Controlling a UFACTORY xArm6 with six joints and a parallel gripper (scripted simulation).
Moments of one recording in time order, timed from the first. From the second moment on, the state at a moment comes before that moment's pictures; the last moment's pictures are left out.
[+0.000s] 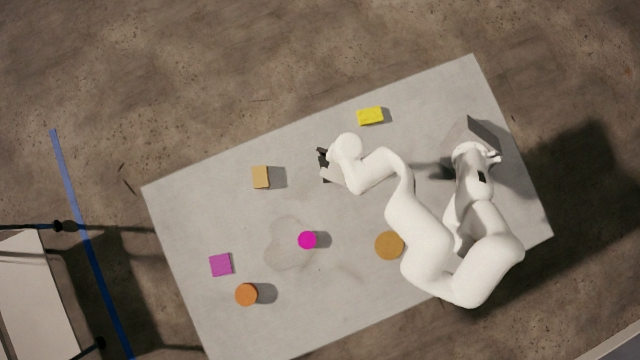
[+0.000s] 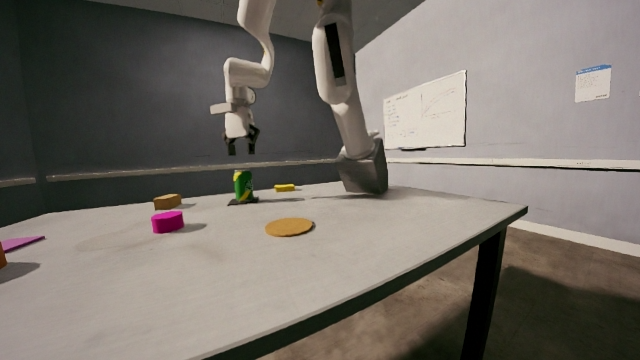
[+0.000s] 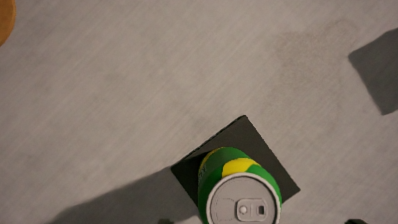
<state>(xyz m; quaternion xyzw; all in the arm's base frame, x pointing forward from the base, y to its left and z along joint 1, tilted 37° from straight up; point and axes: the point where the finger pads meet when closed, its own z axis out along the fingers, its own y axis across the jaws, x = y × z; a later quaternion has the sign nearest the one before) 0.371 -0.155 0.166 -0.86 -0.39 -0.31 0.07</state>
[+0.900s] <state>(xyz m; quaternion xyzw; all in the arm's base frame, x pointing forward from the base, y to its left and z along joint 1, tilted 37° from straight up) 0.419 -0.120 0.088 -0.87 -0.39 -0.31 0.07</state>
